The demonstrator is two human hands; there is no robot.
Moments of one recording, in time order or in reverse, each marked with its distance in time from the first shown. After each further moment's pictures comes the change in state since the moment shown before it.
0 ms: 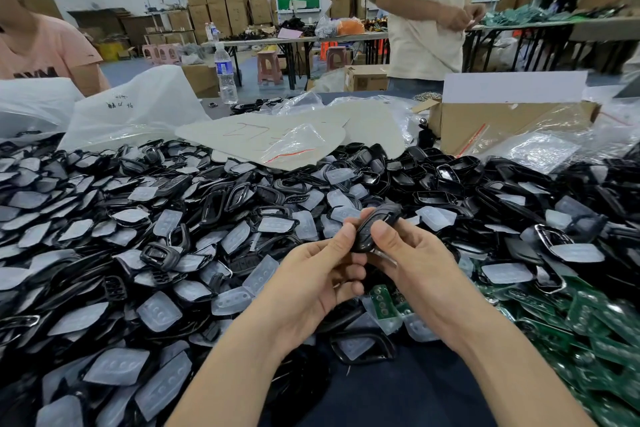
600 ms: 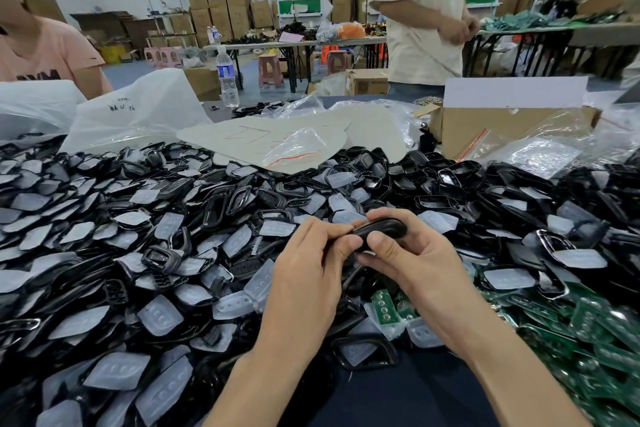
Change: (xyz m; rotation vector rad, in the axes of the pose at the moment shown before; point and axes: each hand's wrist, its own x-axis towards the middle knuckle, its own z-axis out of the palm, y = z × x) left_hand -0.006 -0.011 0.001 1.051 0.415 0.872; right_hand 0.002 0.003 -0.004 -0.062 0.069 -0.074
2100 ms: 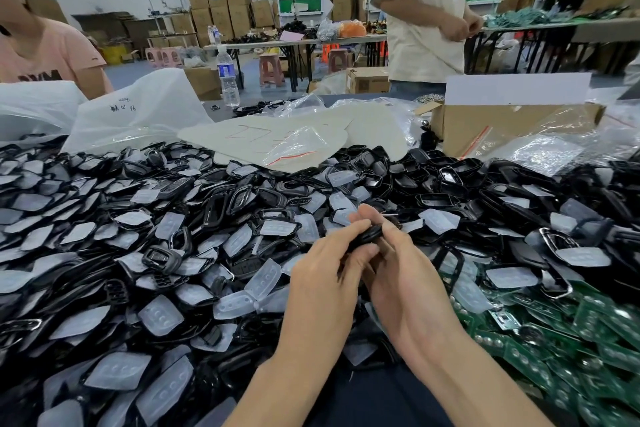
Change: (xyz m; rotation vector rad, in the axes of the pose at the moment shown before) left_hand -0.009 -0.003 0.018 -0.037 -0.036 -0.050; right_hand 0.001 0.024 0.027 0.390 0.214 0.136
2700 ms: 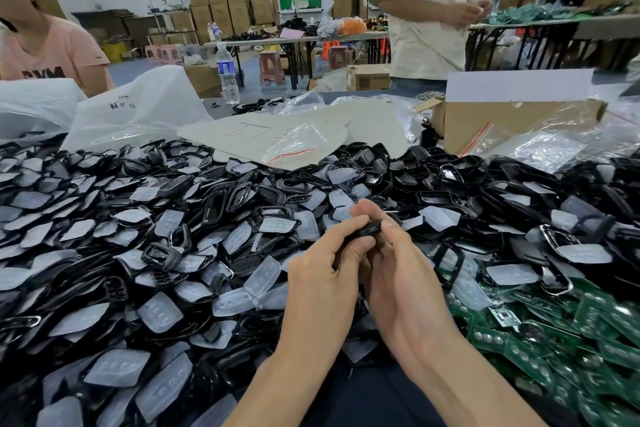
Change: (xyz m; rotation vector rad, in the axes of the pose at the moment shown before) left_hand 0.001 0.006 0.001 -0.235 0.010 -0.149; right_hand -0.005 0.006 0.002 -0.026 0.003 -0.039
